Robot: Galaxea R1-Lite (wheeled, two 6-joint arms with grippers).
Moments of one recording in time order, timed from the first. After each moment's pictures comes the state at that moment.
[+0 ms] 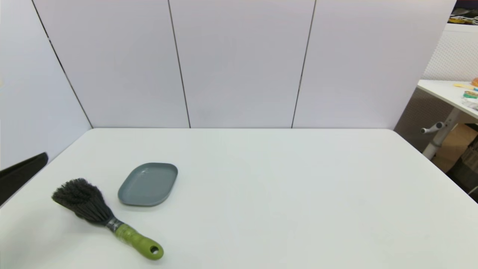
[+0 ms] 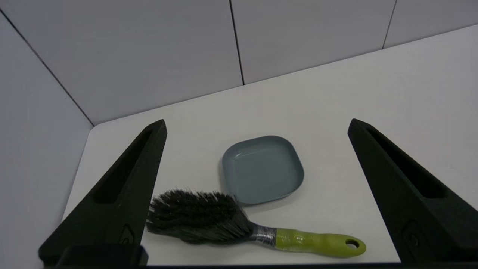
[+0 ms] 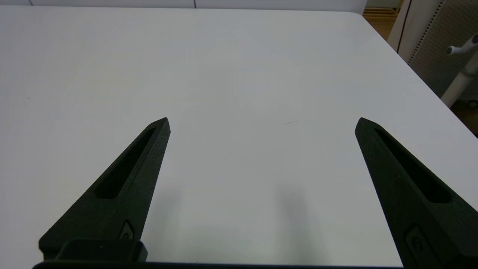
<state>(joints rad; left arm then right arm) -0.21 0.70 -0.63 -0.05 -0.02 0.18 0.00 0.00 0.00 0.01 0.01 -0.01</state>
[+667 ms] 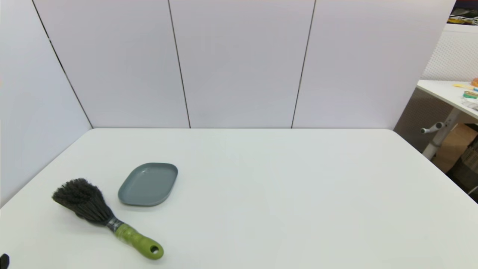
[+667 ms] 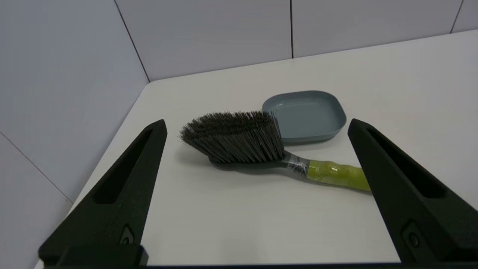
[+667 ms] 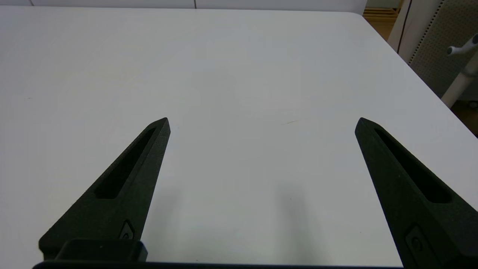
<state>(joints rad) -0.02 0.18 -0.21 -0.04 -0.03 0.18 0.00 0.00 0.00 0.01 0.01 -0.01</state>
